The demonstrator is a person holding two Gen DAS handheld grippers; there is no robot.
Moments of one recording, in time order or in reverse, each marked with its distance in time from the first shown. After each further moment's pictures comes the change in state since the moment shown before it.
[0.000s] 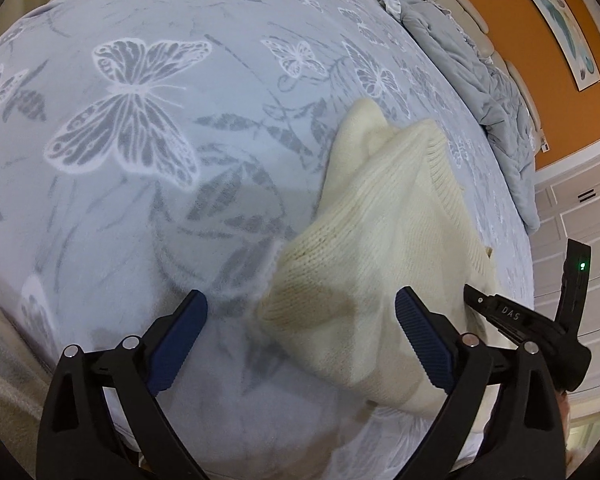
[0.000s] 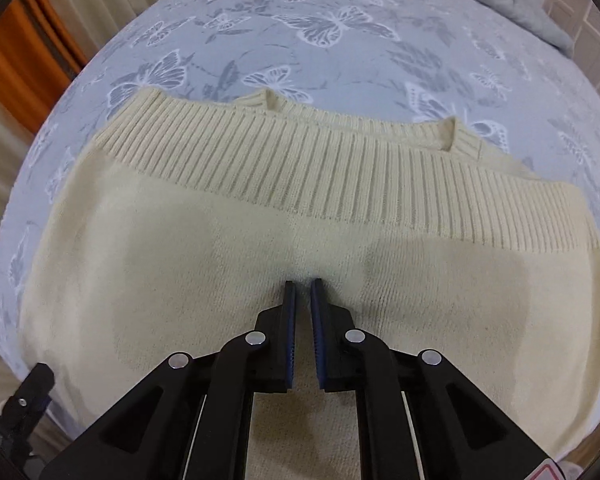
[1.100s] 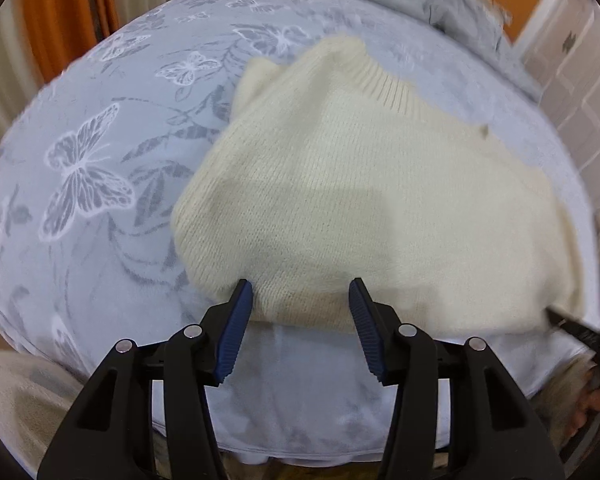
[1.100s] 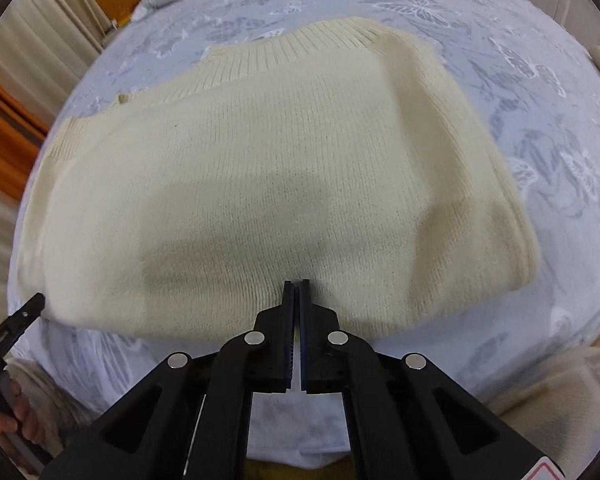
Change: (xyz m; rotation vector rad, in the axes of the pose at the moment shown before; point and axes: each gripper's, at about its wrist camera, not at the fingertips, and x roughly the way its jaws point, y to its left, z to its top) left arm -0.015 -0.056 -0.049 0.429 0.018 0.114; right arm -0.048 -0.164 -0.131 0.314 -0.013 0.038
